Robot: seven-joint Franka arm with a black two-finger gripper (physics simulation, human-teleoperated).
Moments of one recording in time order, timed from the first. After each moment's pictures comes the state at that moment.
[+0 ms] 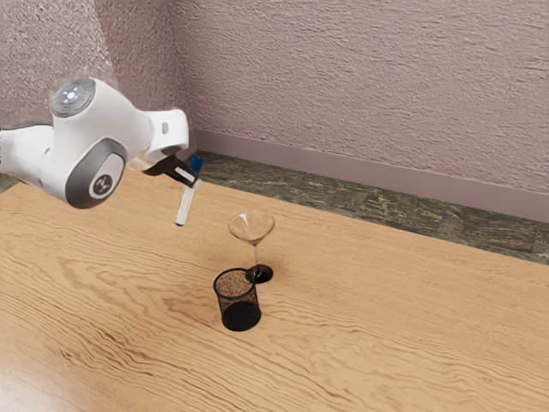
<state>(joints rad) 0.05 -0.19 -0.05 -2.33 0.13 2.79 0.14</state>
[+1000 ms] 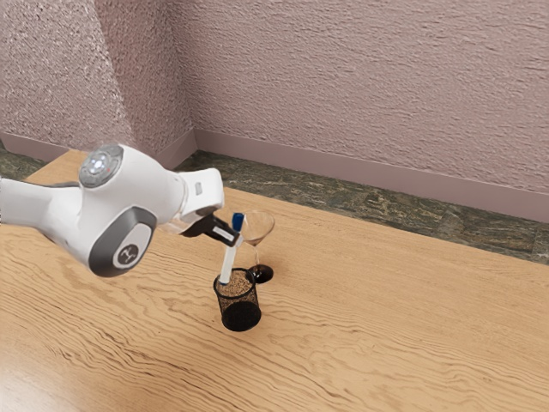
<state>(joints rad) -0.06 -0.19 -0.14 -2.54 0.02 3.00 0.02</state>
